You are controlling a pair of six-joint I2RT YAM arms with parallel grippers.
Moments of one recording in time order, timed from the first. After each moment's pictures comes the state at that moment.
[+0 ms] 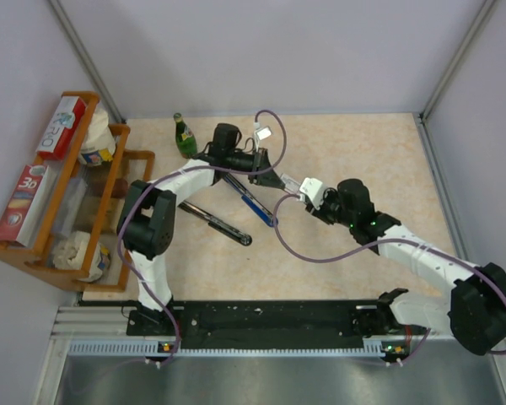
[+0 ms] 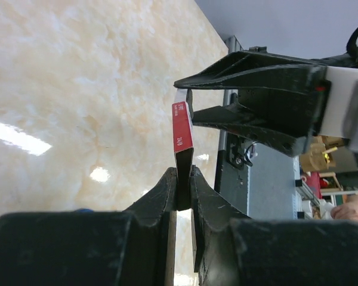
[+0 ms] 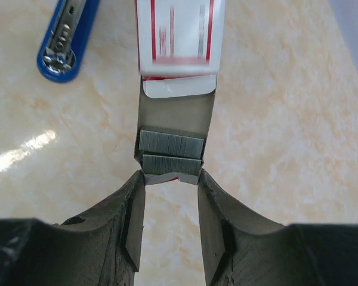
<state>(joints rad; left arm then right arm) -0.44 1.94 1.40 -0.03 1.15 -0.37 0.55 1.15 0.65 -0.01 -0.13 -0.61</state>
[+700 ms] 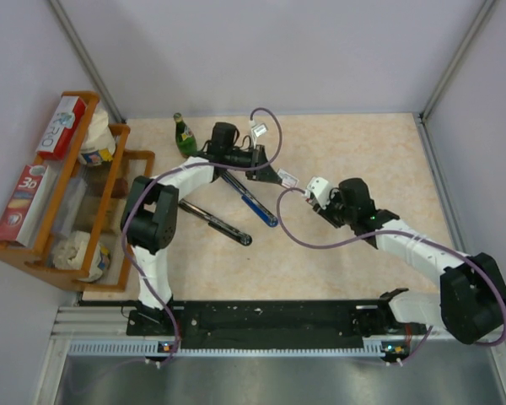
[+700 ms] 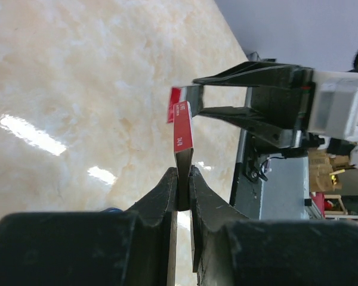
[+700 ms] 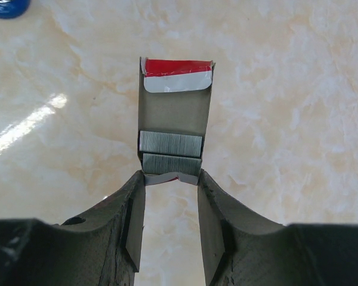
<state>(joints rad) -0.39 1.97 1.41 0.01 1.10 -0.39 0.47 1.23 0.65 -0.11 -0.06 -0.57</state>
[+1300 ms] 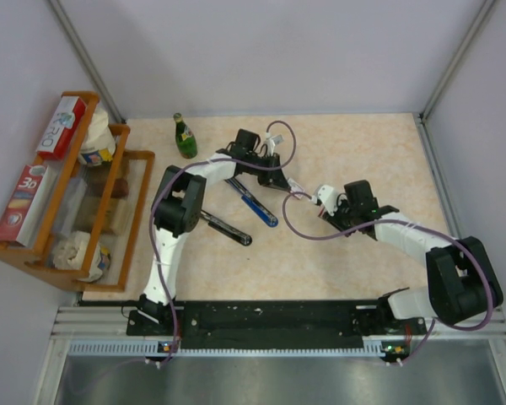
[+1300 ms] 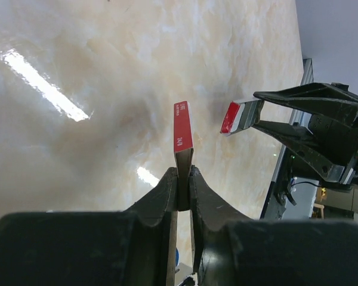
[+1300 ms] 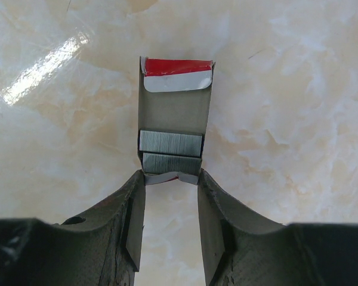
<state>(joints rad) -0.44 2.30 1.71 -0.22 0.93 -0.38 0.34 1.34 0.65 -0.24 -0.11 -0.65</state>
